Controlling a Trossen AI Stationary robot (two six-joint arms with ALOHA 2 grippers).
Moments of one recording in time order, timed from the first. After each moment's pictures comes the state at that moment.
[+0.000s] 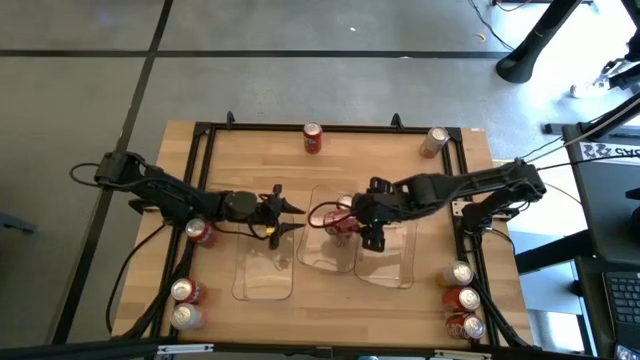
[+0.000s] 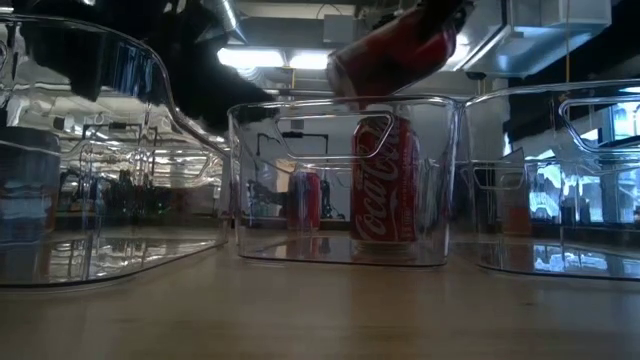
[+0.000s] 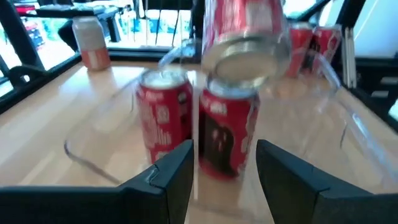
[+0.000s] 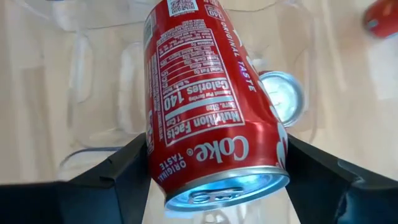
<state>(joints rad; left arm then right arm) -0.11 1.37 0.41 0.75 -0.16 -0.06 0.21 1.58 1.54 -1.07 0.18 0.30</state>
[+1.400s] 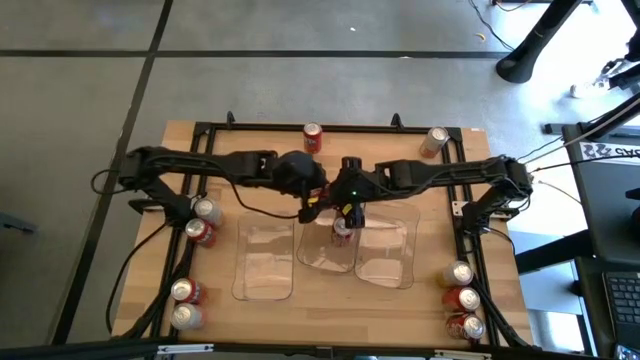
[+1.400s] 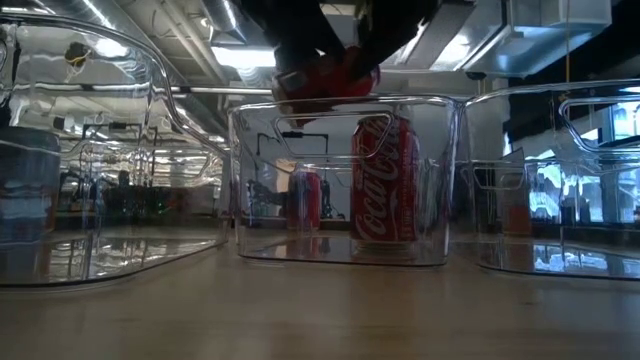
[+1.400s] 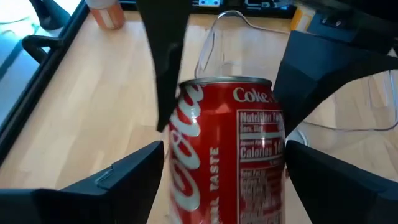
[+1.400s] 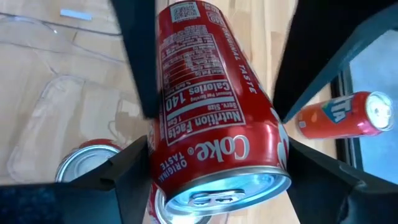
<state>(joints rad) 0.07 1.58 1.33 -0.45 -0.06 -0.02 0.06 1.66 1.54 -0.79 0.21 -0.19</state>
